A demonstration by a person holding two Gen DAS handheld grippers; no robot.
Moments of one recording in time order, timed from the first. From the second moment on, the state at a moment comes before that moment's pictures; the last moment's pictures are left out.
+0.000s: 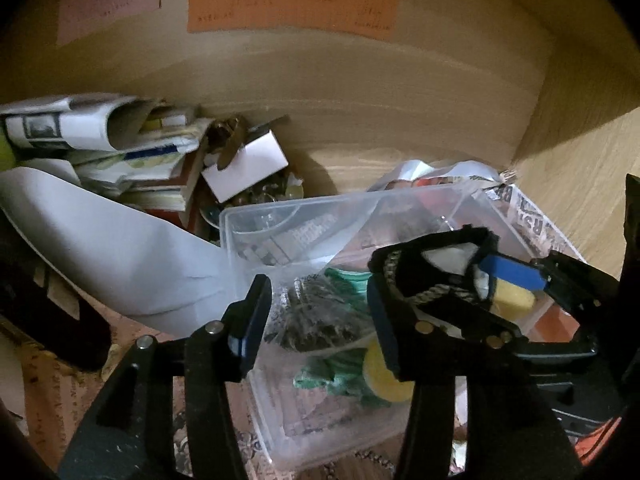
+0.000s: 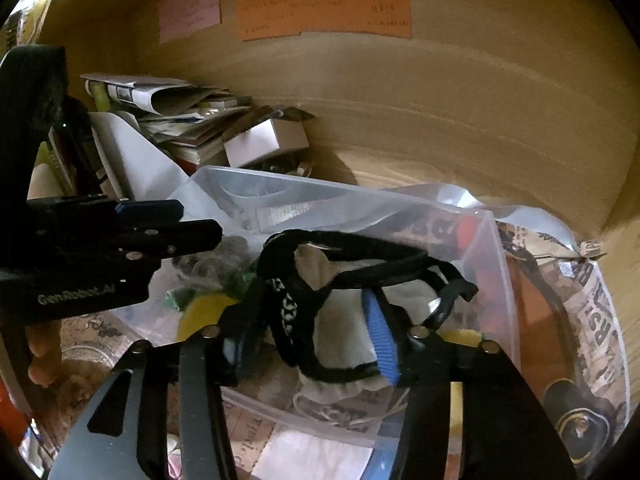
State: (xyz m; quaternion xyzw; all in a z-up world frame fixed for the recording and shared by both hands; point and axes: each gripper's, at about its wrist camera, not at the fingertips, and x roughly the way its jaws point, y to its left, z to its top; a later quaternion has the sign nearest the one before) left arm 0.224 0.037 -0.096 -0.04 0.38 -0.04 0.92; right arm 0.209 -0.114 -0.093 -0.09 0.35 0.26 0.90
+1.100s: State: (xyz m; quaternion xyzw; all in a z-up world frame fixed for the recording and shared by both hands) left arm 0.109 0.047 -0.133 -0.03 0.41 -0.02 0.91; right arm 0.114 -0.135 -0.107 -0.08 0.37 0.30 0.88
